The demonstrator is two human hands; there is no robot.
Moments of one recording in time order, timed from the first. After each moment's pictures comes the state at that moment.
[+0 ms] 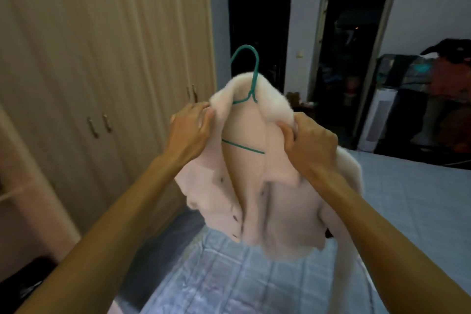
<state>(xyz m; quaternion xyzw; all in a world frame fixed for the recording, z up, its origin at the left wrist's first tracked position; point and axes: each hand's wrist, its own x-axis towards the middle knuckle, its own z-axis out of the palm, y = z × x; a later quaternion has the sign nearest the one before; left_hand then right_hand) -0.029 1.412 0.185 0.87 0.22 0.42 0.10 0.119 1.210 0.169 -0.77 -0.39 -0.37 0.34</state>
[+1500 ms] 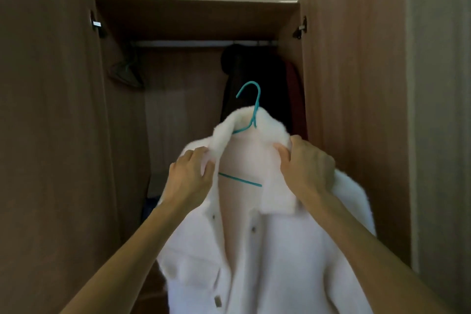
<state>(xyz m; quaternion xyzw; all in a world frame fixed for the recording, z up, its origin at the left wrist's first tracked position) -0.723 1.671 0.310 0.65 0.60 0.43 -0.19 -0.497 1.691 0.323 -0.55 -0.64 -0.27 0.47</state>
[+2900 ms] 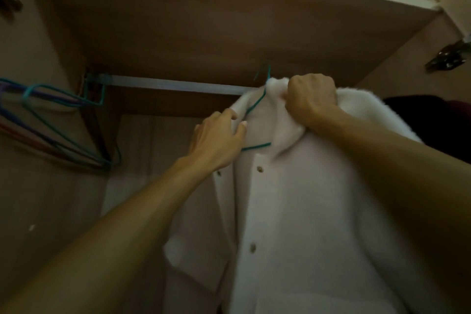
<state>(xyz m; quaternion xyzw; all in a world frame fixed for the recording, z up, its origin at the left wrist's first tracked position) -0.916 2.177 0.608 0.66 0.44 0.52 -0.33 -0.730 2.182 0.670 -0.51 -0.51 -0.51 0.47</state>
